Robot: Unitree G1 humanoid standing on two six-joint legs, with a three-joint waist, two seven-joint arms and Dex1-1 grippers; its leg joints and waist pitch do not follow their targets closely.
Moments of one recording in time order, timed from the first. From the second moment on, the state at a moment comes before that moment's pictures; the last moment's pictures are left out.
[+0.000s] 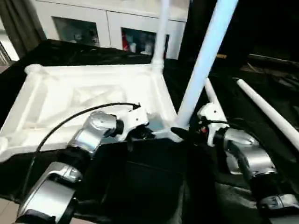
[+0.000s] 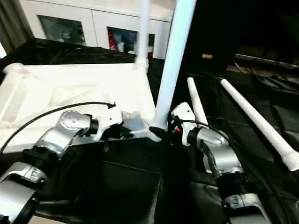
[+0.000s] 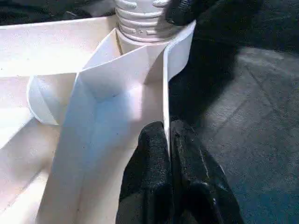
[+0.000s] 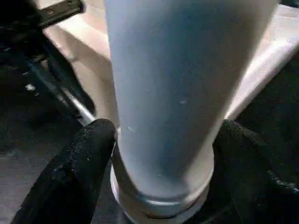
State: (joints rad) left arm -0.68 0.32 -0.32 0.72 0.11 -0.03 -1.14; right arm -0.43 -0.35 0.11 0.48 0.17 0.11 0.92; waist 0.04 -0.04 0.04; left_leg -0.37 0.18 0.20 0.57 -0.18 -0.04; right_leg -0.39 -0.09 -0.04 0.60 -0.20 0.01
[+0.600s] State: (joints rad) left arm -0.66 0.34 -0.31 0.69 0.09 -0.03 -1.18; right arm -0.42 -0.35 0.12 0.47 0.20 0.14 0.98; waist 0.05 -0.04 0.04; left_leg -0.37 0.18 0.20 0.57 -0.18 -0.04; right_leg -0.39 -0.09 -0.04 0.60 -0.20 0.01
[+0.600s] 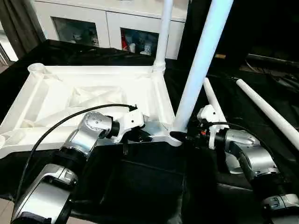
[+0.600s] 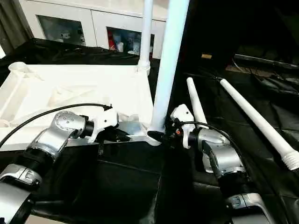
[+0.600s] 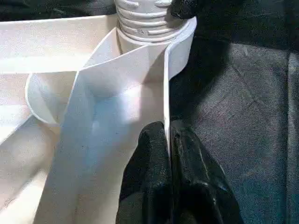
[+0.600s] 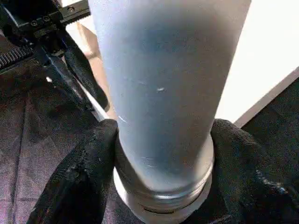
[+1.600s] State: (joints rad) left arm -0.74 0.18 -0.29 0.82 0.16 0.09 -0.85; right arm -0.49 -0.18 0.02 0.62 0.13 0.11 0.54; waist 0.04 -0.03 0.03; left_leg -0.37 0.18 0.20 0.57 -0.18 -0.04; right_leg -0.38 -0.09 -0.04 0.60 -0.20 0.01
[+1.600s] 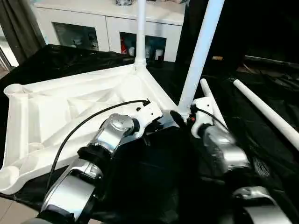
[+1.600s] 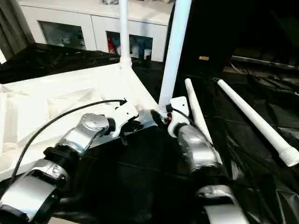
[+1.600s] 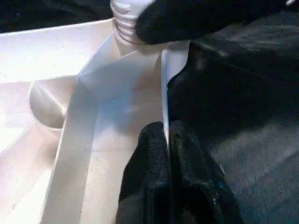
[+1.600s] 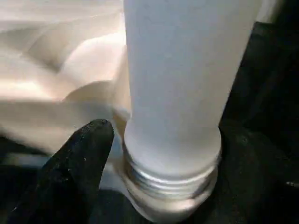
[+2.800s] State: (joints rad) left arm -0.70 0.26 -0.29 0.76 0.11 0.05 -1.05; right arm -0.46 -0.27 0.07 0.56 0.18 0.15 0.78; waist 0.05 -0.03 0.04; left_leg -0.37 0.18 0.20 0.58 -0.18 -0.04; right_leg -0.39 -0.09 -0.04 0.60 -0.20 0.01
